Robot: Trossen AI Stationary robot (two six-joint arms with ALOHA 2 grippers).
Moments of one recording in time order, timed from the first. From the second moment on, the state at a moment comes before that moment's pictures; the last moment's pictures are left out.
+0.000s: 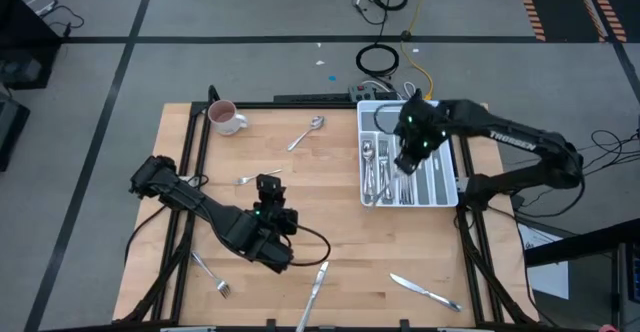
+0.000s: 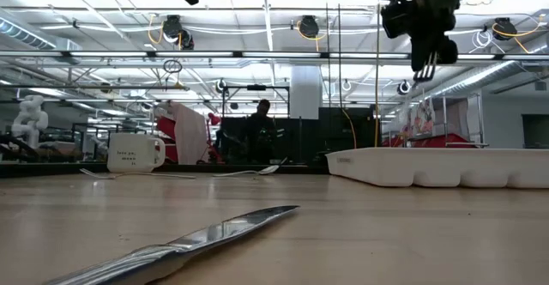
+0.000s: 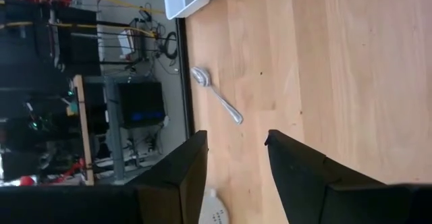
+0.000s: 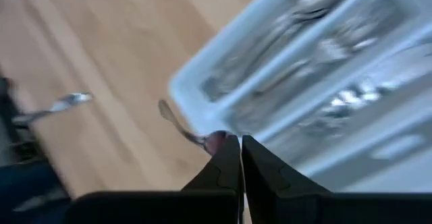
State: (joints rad) left arm -0.51 1.83 1.75 -1.57 -0.87 -0.33; right arm -0.45 1.22 1.17 -1.16 -0.29 0.32
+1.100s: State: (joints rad) left arm -0.37 1.11 1.38 -1.22 -1.01 -0.81; right arm -0.66 1.72 1.66 -1.52 -0.22 -0.55
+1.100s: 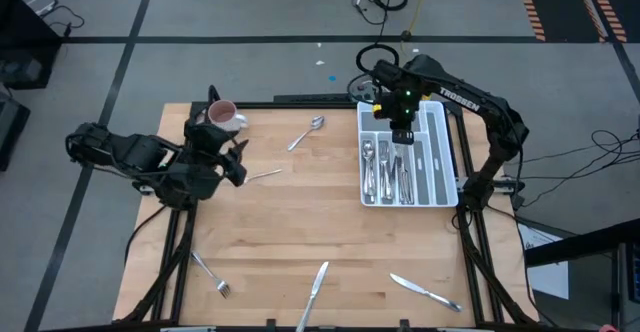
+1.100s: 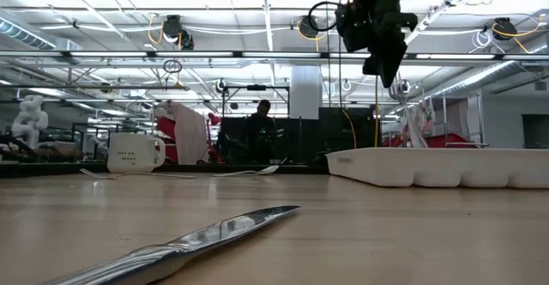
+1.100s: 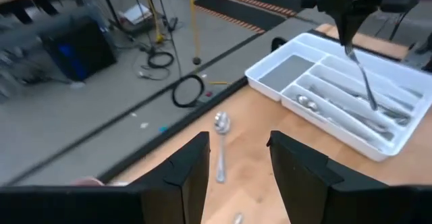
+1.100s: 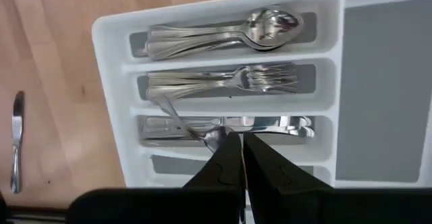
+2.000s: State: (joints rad) left arm -0.37 0.89 0.92 -0.85 -0.94 -0.88; right arm -0.70 1.85 1.41 -1.24 -0.35 -0.64
